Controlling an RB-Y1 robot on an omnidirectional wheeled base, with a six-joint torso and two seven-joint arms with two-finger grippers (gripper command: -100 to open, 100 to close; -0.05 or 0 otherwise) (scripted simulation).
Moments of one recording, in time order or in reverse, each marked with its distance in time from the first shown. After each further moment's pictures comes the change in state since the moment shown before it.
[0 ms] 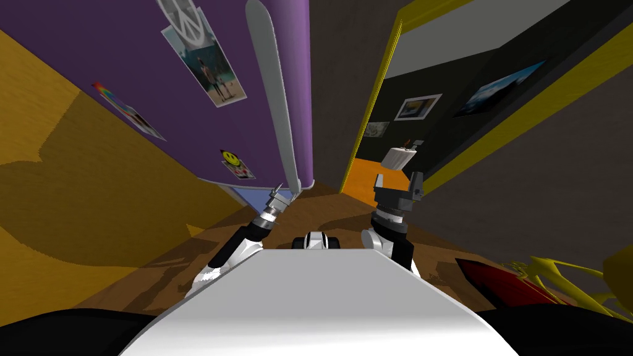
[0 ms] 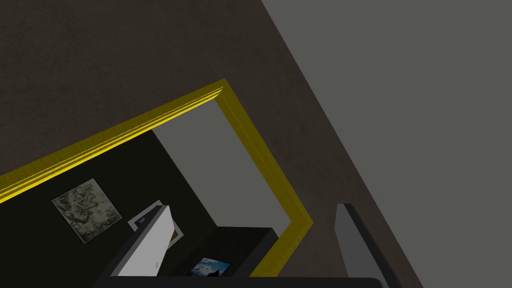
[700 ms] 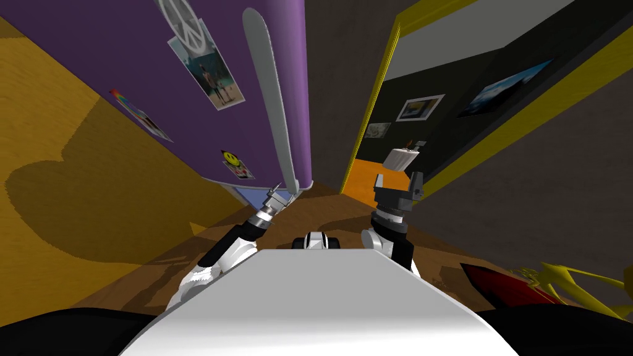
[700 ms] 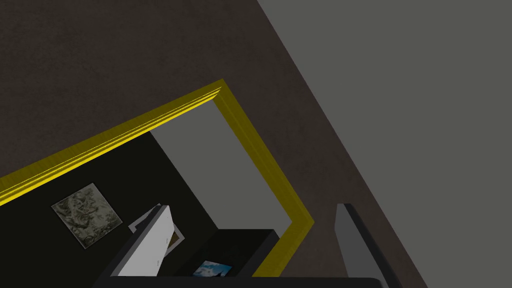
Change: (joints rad) left arm 0.017 0.051 0.068 -0.032 0.054 0.069 0.037; right arm 0.000 0.000 0.000 0.000 0.000 0.000 0.000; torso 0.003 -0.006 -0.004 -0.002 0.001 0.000
